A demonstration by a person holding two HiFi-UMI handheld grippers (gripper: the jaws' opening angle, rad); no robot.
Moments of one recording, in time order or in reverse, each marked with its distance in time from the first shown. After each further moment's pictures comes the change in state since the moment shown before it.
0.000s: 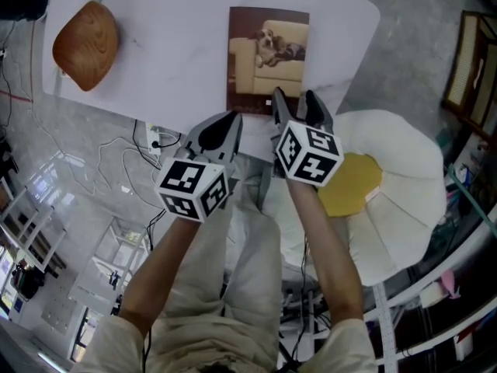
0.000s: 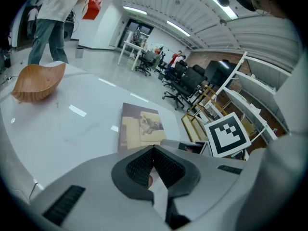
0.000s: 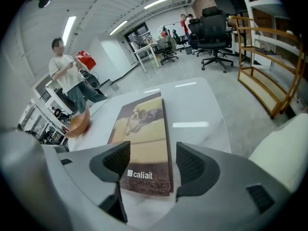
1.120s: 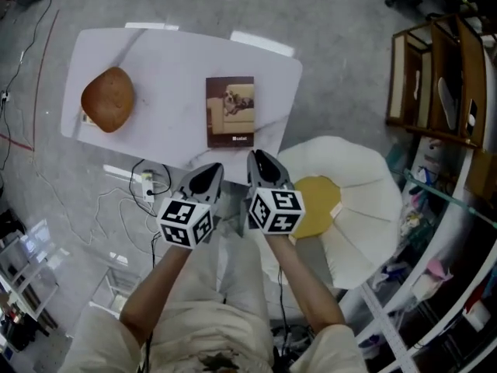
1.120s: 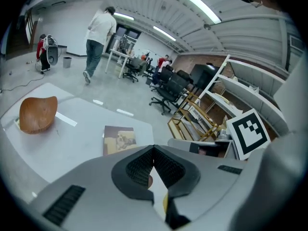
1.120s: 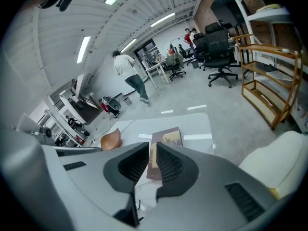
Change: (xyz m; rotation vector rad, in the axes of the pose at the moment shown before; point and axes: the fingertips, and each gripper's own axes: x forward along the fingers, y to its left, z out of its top) left arm -0.119 -0.110 0.054 0.097 -0.031 -0.086; right arm -0.193 0.072 0.062 -0.014 -0.149 0.130
